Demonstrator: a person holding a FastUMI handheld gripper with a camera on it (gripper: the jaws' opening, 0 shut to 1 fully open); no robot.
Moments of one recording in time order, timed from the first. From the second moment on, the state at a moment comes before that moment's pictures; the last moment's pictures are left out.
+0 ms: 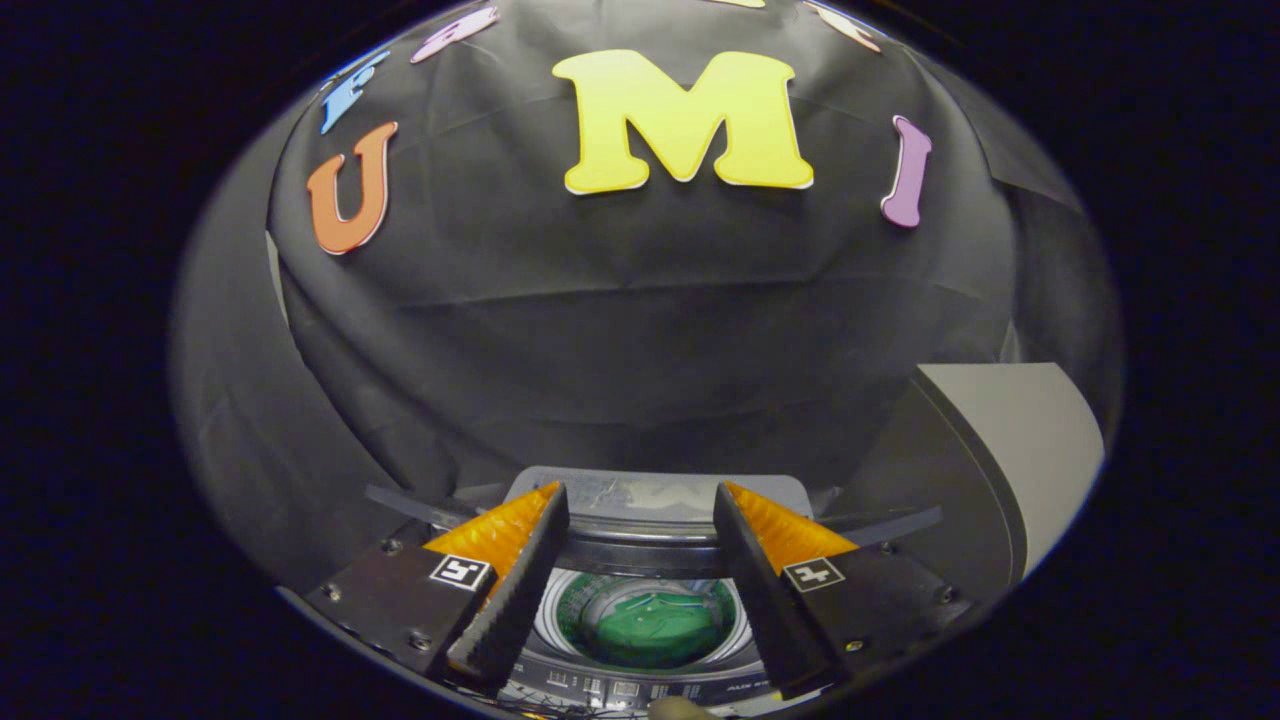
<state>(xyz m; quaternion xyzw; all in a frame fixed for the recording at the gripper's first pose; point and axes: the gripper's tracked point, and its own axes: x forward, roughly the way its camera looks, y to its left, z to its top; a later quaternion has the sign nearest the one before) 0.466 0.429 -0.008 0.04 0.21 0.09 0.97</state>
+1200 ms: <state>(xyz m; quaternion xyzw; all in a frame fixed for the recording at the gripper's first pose) 0.333 0.363 -0.013 0.04 0.16 0.11 0.98</state>
